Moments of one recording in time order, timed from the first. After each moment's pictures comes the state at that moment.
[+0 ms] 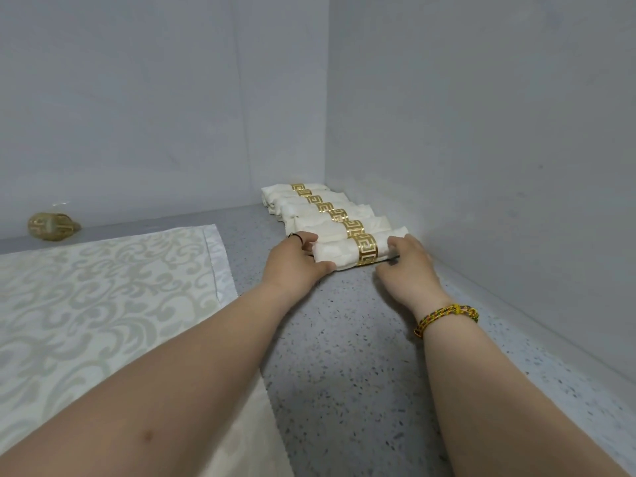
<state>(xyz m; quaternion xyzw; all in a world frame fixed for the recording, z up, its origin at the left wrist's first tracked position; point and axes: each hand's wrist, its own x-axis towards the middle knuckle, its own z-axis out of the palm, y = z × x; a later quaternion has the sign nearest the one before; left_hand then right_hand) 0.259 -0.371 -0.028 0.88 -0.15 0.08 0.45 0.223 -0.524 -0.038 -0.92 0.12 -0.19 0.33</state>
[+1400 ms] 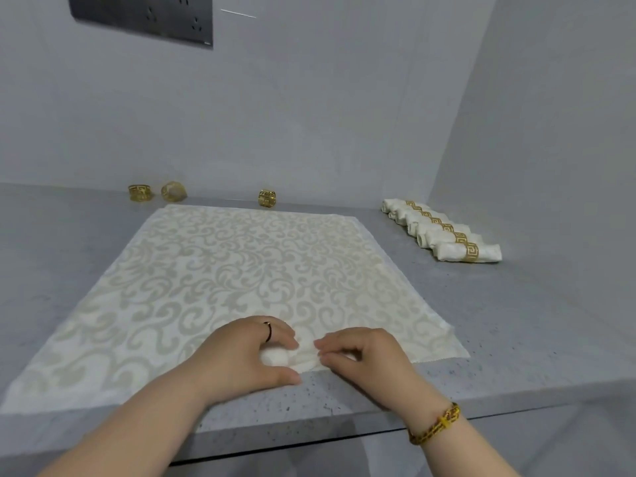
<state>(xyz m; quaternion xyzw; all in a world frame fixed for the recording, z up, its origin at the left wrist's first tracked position) -0.021 -0.055 -0.030 0.93 -0.20 0.00 0.32 -0.010 -0.253 -0.041 -0.89 -0.24 -0.06 0.38</state>
